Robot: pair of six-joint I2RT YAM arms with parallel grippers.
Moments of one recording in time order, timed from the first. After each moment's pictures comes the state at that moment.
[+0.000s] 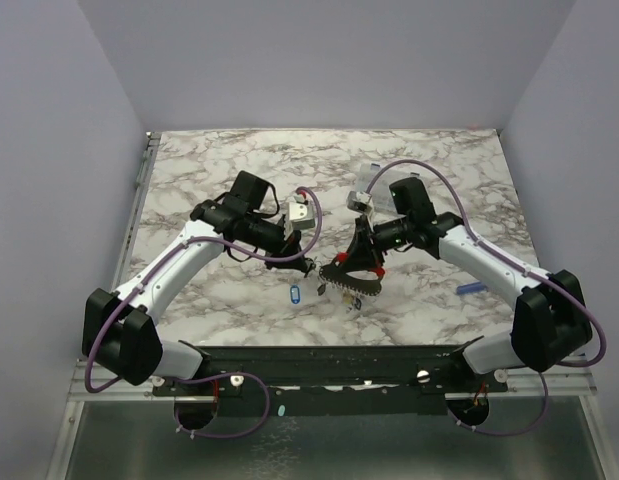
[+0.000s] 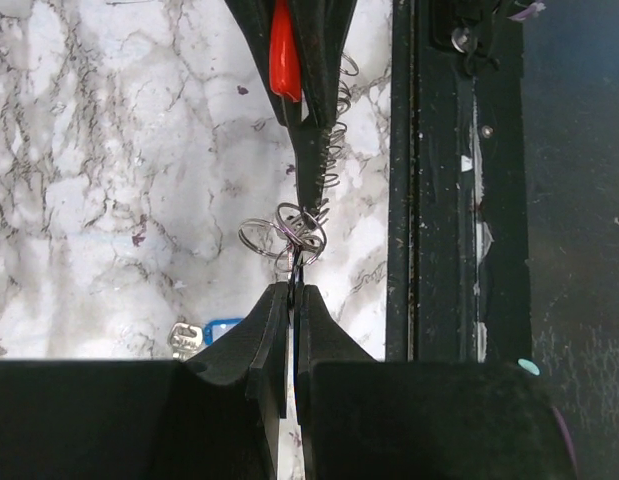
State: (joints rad) left arm -0.48 1.37 1.15 -0.78 0.97 0.62; right arm 0.48 1.43 1.00 -0.38 -1.11 -0.28
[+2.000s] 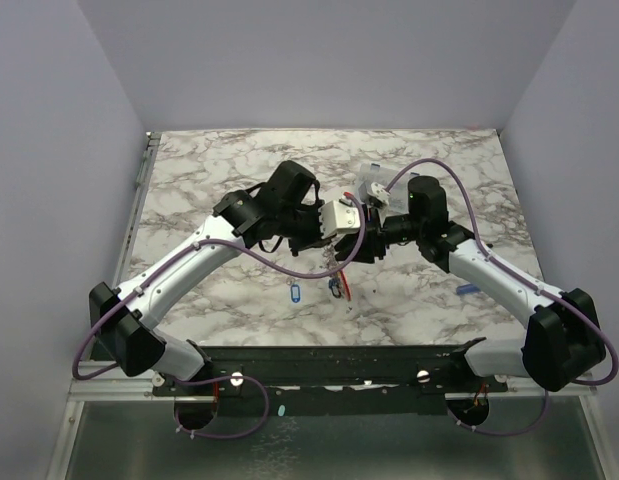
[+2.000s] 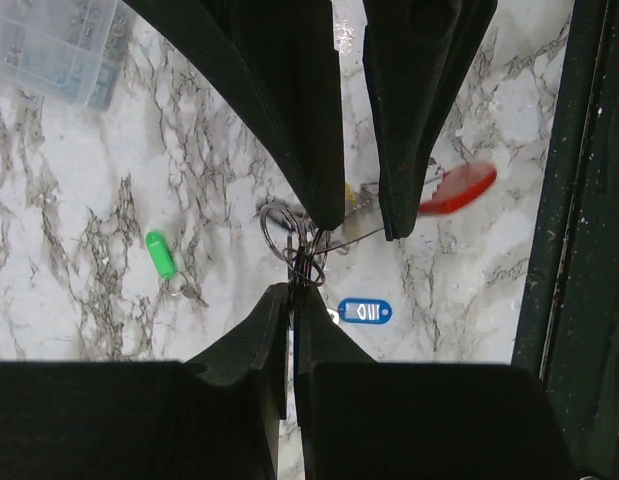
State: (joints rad) left arm -0.77 1.43 1.45 -0.86 0.39 0.63; right arm 0.48 1.31 0.87 0.08 -1.15 -0.13
